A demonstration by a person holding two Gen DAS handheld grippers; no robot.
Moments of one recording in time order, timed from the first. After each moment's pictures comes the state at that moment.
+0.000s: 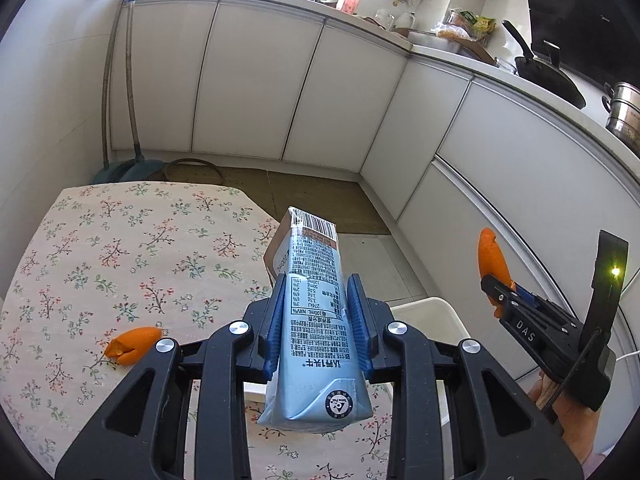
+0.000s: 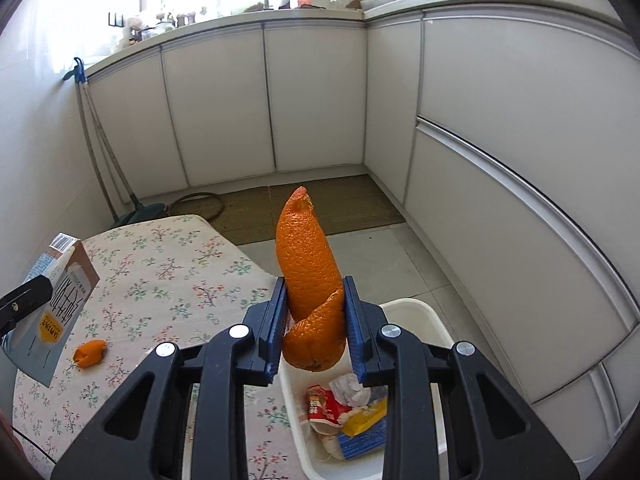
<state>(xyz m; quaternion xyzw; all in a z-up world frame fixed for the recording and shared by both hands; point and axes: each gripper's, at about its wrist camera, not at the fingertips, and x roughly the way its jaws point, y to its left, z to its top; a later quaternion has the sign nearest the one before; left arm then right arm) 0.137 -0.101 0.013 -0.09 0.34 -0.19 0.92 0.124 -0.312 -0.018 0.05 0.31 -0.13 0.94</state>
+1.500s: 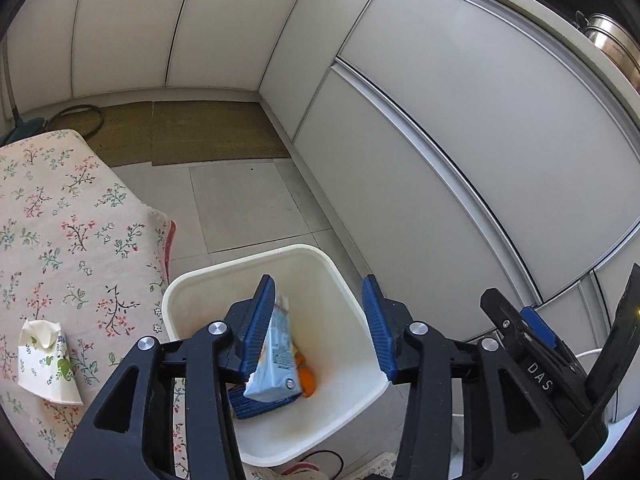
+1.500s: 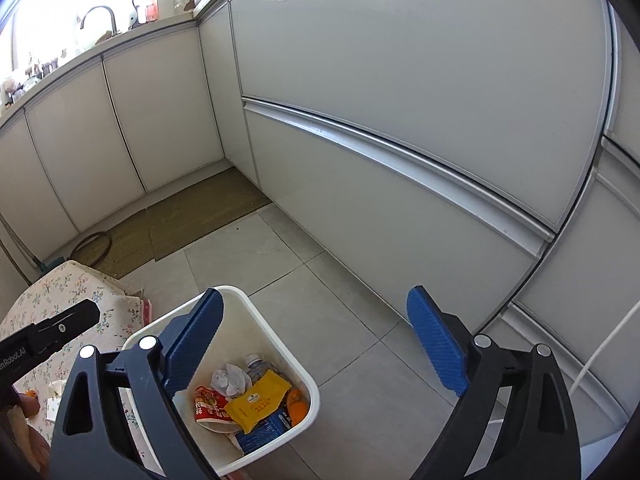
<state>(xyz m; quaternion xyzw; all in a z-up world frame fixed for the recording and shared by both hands) 0.164 -0.314 -0.040 -0.08 0.44 -0.32 0.83 0.042 -0.475 -0.040 0.14 0.31 -0.31 0.89</state>
